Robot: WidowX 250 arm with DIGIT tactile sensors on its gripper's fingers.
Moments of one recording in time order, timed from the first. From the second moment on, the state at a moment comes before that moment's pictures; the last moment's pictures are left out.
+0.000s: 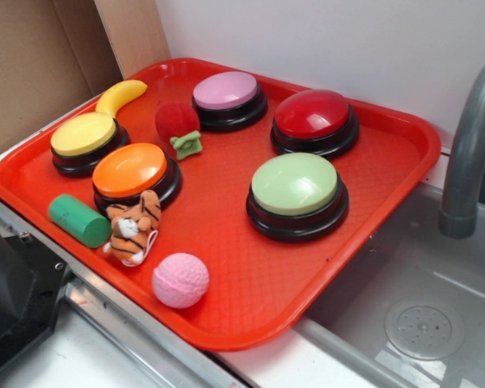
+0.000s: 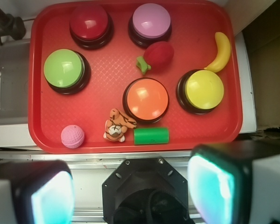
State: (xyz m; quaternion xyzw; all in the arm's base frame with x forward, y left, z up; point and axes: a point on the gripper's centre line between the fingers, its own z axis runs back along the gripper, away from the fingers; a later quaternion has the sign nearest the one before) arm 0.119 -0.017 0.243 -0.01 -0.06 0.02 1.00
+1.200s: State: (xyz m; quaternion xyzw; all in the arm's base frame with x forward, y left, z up) arm 0.134 -0.076 0.120 -0.11 0.03 0.06 0.99
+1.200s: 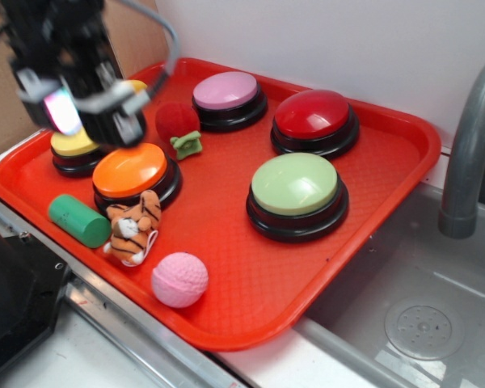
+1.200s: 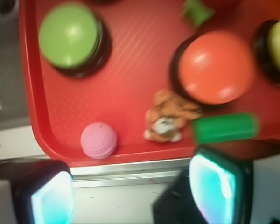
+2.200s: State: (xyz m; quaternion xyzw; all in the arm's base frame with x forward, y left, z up) arm 0.132 -0.118 0.032 -0.07 0.08 0.08 0.99
